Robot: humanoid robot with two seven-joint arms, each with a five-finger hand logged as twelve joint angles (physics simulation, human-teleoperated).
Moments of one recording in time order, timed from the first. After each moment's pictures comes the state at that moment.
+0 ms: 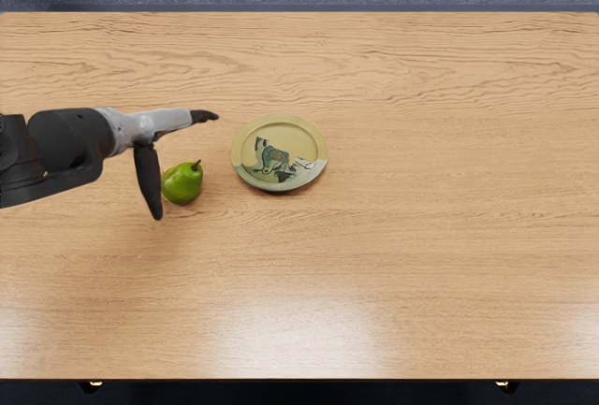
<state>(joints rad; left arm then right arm) -1.17 0.78 -0.22 -1.71 1.01 -0.14 0.61 -0.04 0.00 0.01 0.16 0.06 0.17 -0.42</state>
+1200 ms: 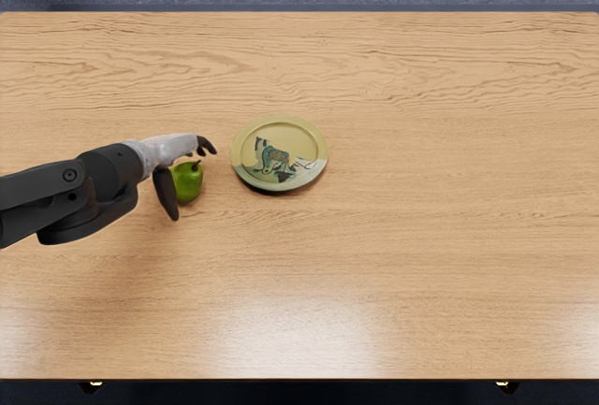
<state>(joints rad) -1.02 0.60 -0.19 -1.51 1.23 -0.03 0.61 -0.04 0.00 0.02 0.16 0.06 0.17 -0.42</state>
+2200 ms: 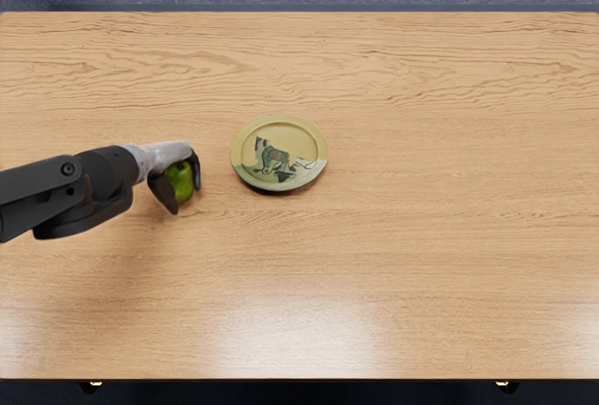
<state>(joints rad) -1.02 0.60 -0.20 -1.47 1.21 -0.10 0.61 -0.04 0.00 0.02 0.16 0.06 0.17 -0.42</state>
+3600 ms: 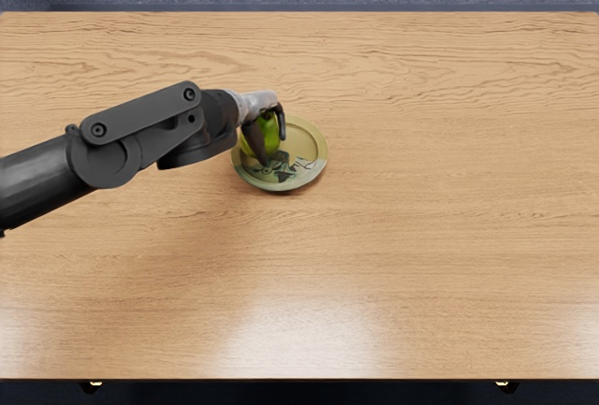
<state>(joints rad) -1.19 0.14 -0.28 -1.01 1.13 -0.16 0.61 -0.05 0.00 0.02 0.16 0.06 0.17 -0.42</state>
